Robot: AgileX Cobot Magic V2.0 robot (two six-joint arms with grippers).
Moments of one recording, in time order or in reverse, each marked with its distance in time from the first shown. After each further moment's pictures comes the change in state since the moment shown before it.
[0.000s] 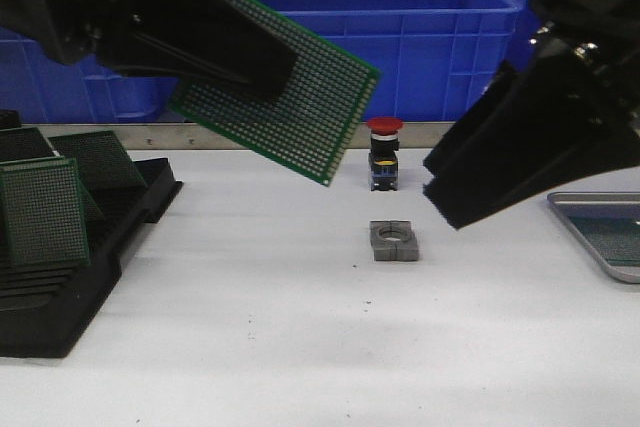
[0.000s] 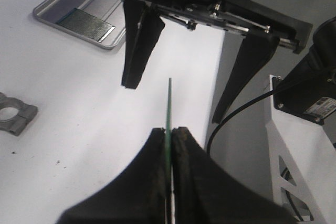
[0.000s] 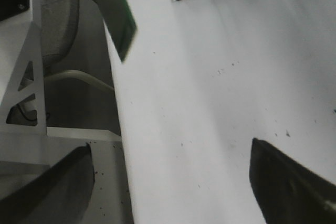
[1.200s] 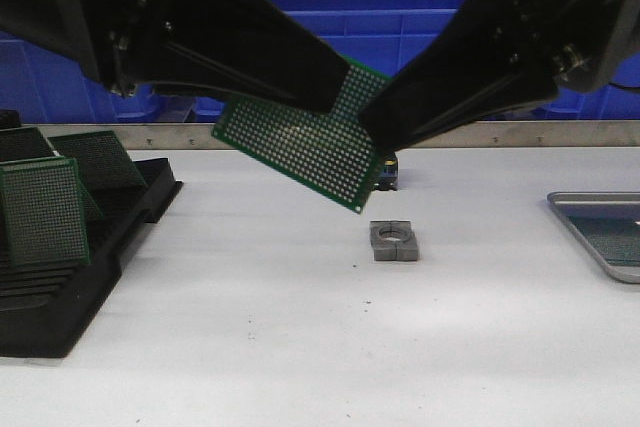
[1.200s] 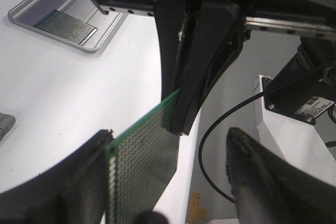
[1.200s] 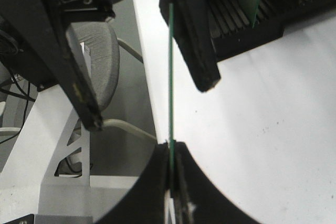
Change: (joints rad) left arm -0.040 0.028 0.000 -0.036 -0.010 0.046; right arm 0.039 -0.002 0.000 0.152 0.064 0.052
